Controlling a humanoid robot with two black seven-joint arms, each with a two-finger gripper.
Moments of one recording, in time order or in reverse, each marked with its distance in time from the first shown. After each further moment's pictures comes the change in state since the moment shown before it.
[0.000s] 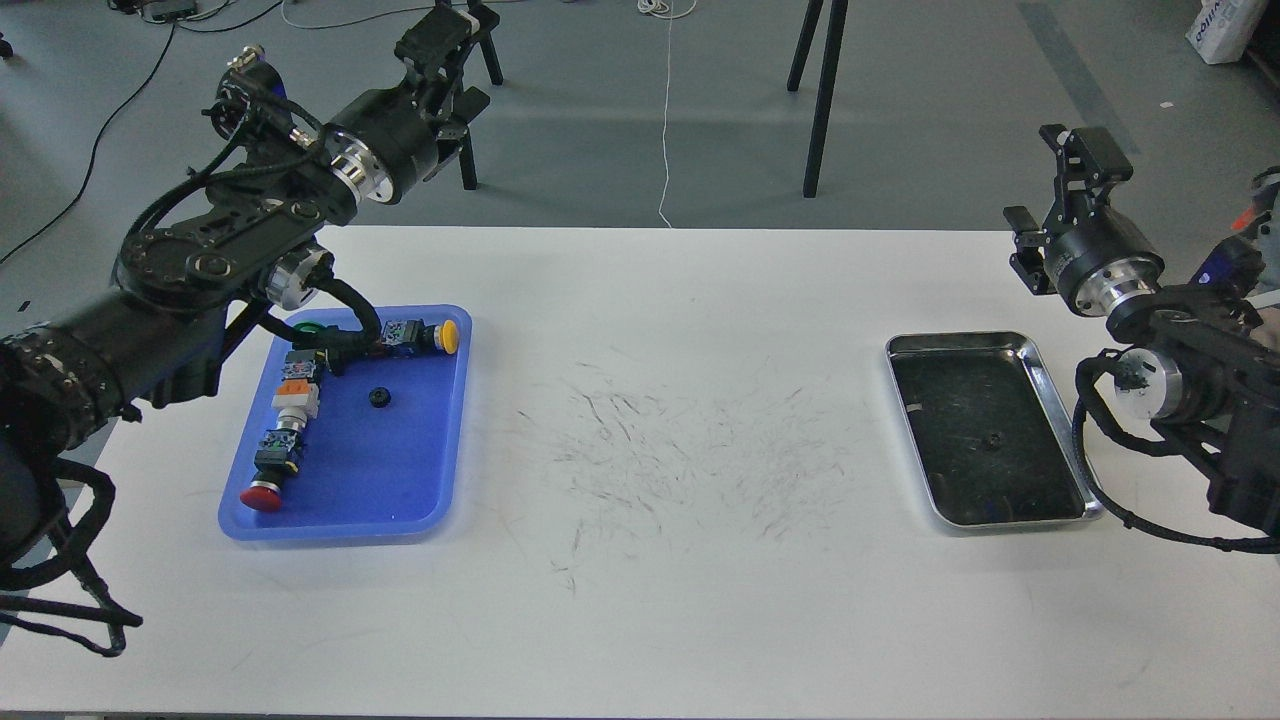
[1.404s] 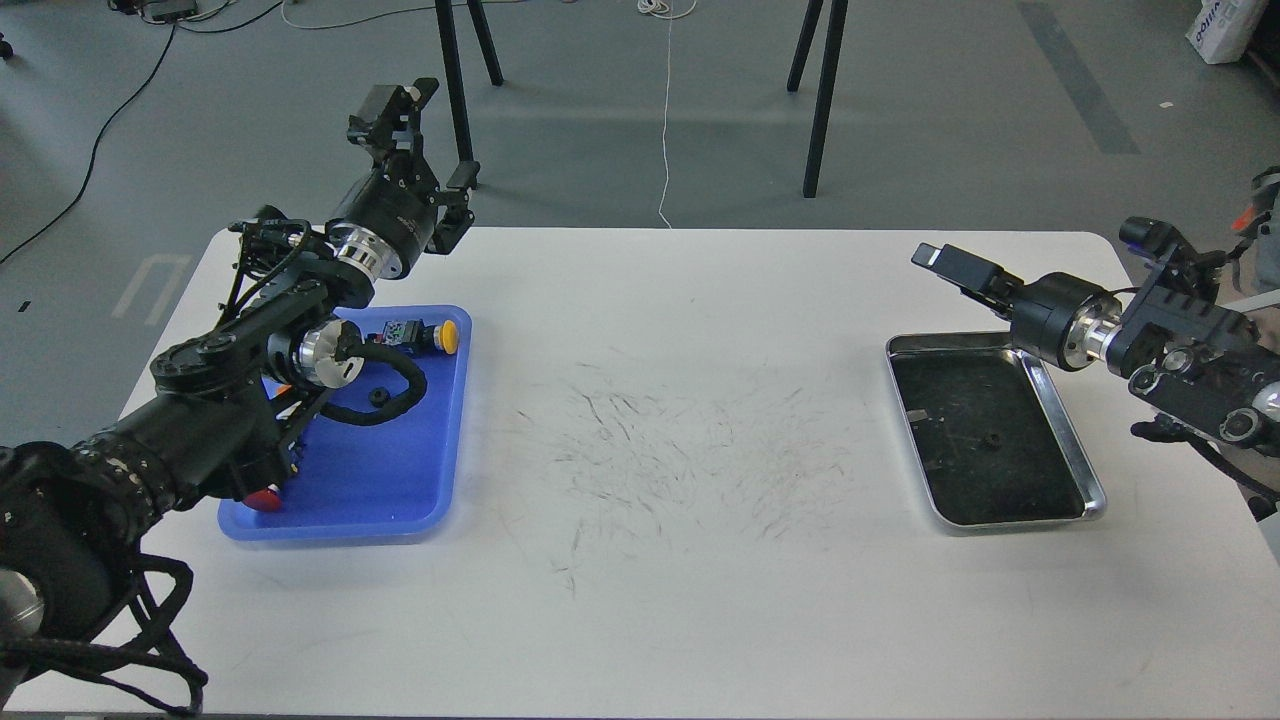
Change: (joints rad) left arm 0.217 -0.083 -0.279 0.004 -0.182 -0.033 0.000; right arm 0.127 -0.073 -0.358 0.042 -0.851 0.043 0.000
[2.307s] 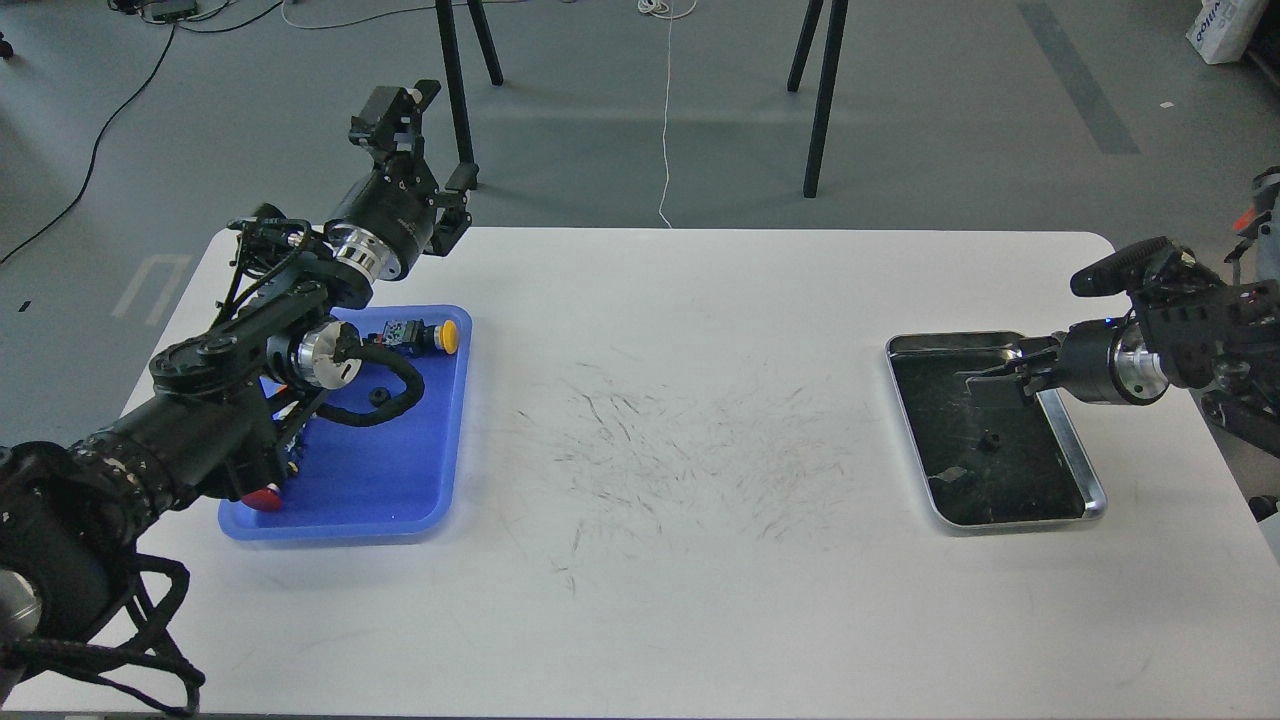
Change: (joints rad) left arm -0.001 0.003 0.004 0.000 0.036 0.008 0.000; right arm 0.129 -0.057 -0.201 0.033 -0.653 0.087 0.000
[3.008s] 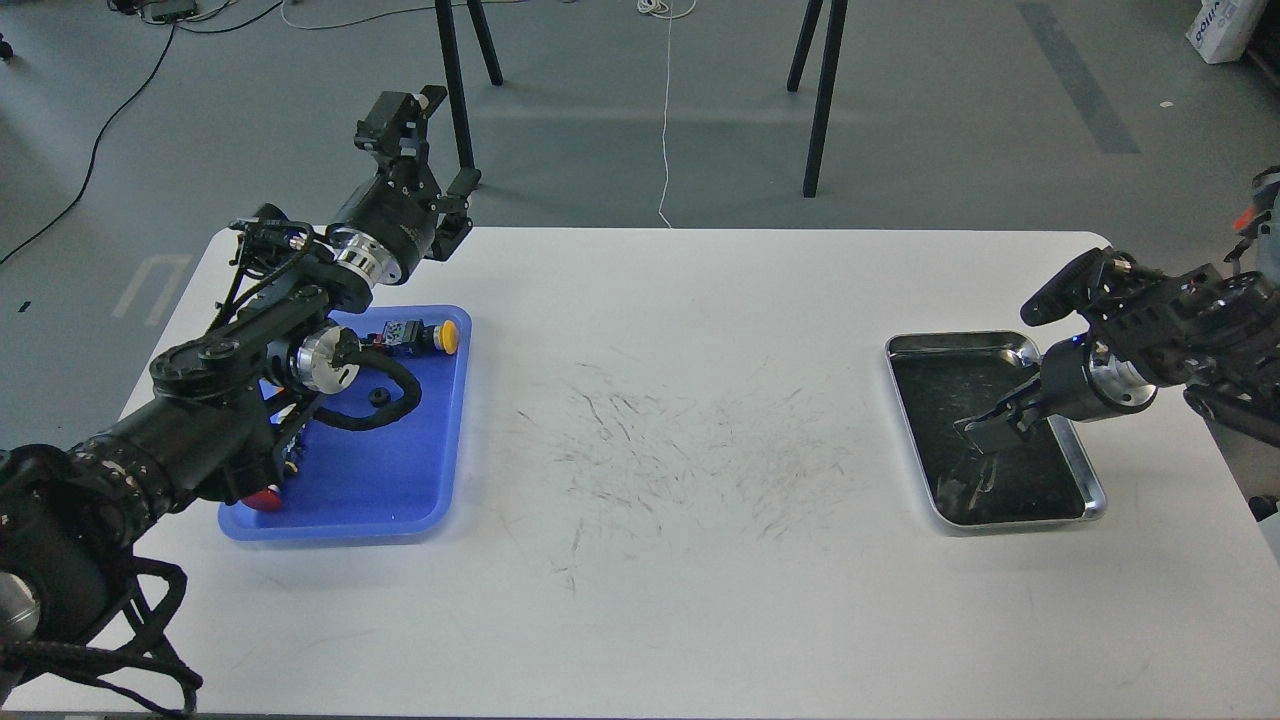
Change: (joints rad) left arm 0.008 0.004 0.001 0.000 0.027 -0.004 0.000; right arm 0.114 0.049 -0.200 0.076 -0.084 0.067 0.000
